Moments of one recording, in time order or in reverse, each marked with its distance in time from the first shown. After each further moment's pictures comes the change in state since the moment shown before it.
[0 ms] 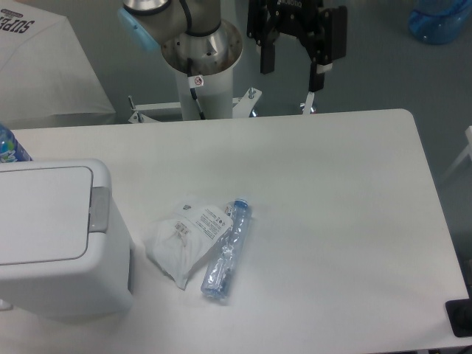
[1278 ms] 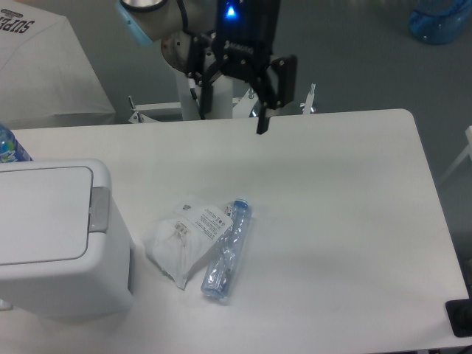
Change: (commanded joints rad) arm -0.193 -0.069 -0.074 0.158 -0.100 -0.670
